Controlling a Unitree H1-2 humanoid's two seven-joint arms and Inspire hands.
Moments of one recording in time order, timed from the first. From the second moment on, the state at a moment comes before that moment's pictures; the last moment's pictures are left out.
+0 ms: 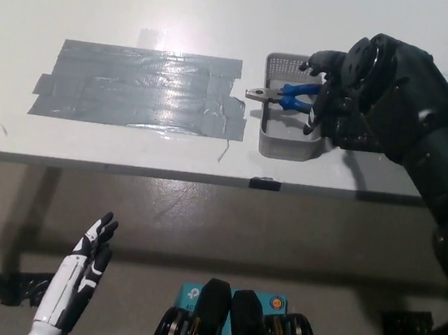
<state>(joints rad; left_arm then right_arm) 0.09 0.13 -0.04 -0.11 0.22 -0.08 -0.03 -1.33 -0.17 0.58 1.12 -0.48 0.37 0.56</state>
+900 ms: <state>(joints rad) 0.07 0.13 -0.04 -0.11 0.22 -0.09 -0.04 -1.33 -0.14 0.55 1.21 -0.48 0.31 0.53</state>
